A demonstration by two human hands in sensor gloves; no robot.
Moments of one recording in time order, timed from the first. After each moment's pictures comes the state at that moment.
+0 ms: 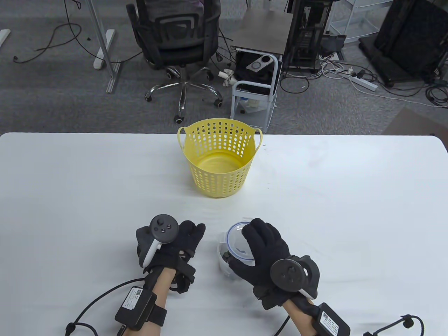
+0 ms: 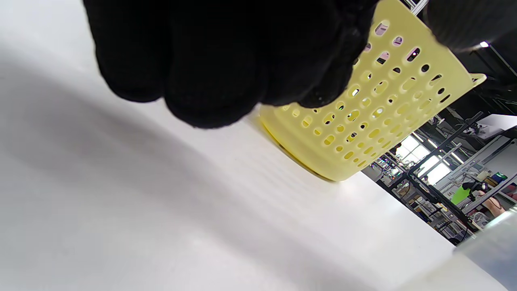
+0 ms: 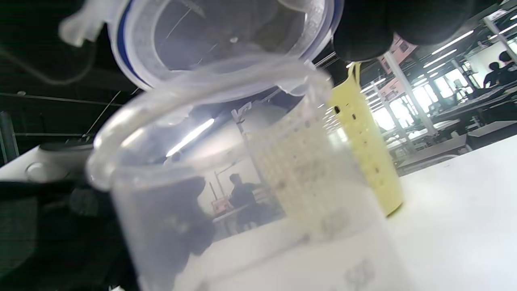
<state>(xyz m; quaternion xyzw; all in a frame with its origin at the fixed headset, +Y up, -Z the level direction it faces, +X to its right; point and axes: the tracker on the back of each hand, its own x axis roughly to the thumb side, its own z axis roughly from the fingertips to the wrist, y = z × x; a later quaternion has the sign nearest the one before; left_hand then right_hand) -0.178 -0.754 -0.313 -0.09 0.03 0.31 0.95 0.125 -0.710 -0.243 0.18 -0.17 0.92 0.31</state>
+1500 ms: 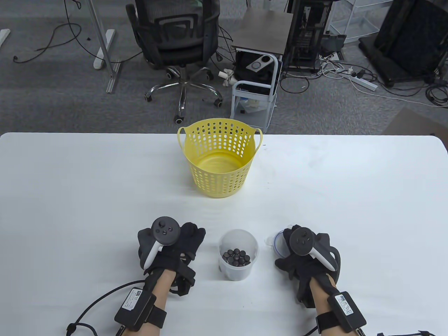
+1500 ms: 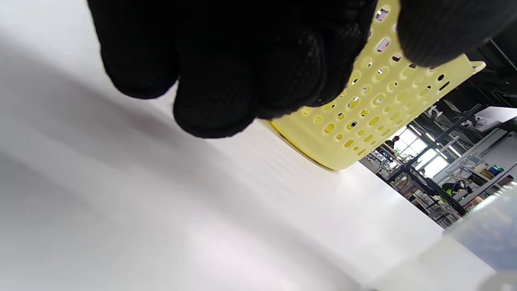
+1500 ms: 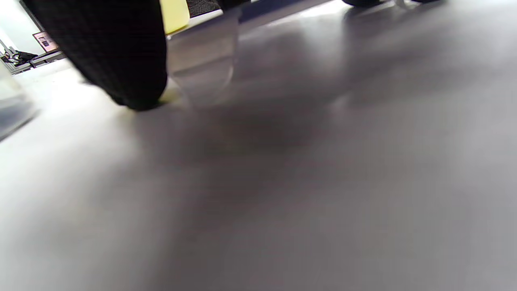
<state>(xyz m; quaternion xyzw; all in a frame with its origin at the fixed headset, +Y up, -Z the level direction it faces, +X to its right) -0.173 -0.757 -0.310 -0.10 0.01 0.30 0.95 0.204 -0.801 -0.307 0.00 0.16 0.98 0.14</state>
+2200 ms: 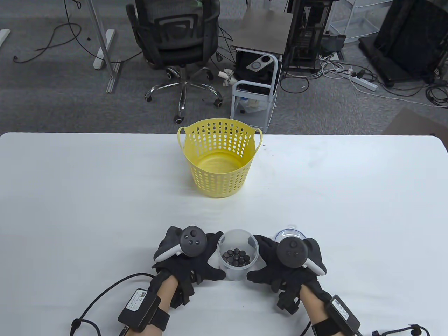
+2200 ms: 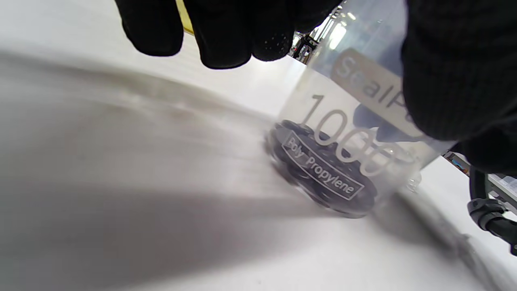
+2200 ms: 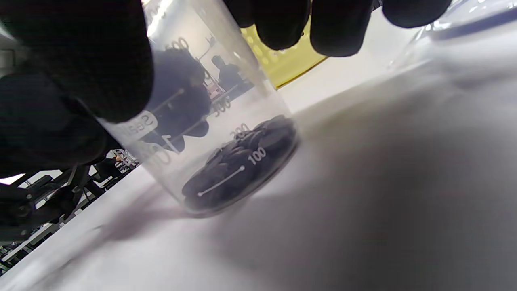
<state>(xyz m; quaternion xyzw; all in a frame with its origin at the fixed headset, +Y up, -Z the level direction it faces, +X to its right) -0.117 -0.768 -0.299 -0.21 -0.24 0.19 0.93 0.145 -0.780 -0.285 0.22 0.11 0.92 0.31</state>
